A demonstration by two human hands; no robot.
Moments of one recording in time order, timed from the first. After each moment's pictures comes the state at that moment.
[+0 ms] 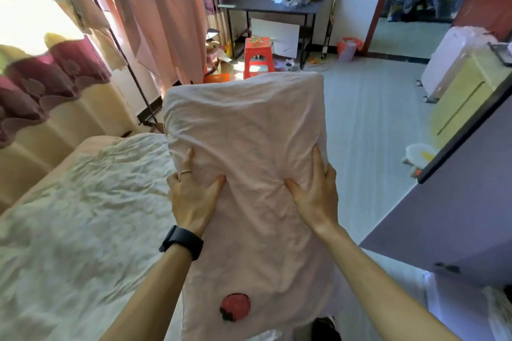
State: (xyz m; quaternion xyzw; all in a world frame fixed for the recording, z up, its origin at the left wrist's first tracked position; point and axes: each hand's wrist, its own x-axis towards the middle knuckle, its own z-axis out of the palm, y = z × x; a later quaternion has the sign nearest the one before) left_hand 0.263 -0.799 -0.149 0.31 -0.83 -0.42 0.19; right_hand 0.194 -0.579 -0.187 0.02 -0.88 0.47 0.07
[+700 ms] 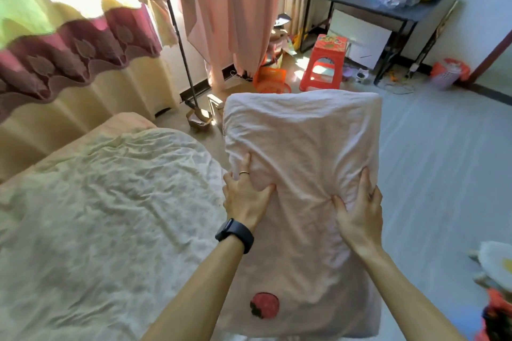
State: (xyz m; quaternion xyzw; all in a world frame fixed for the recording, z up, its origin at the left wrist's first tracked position) left_hand -0.089 -0.805 -0.205 0.42 -0.80 -0.41 0.14; right_hand -0.193 -0.602 -0.231 0.12 -0.92 0.36 0.01
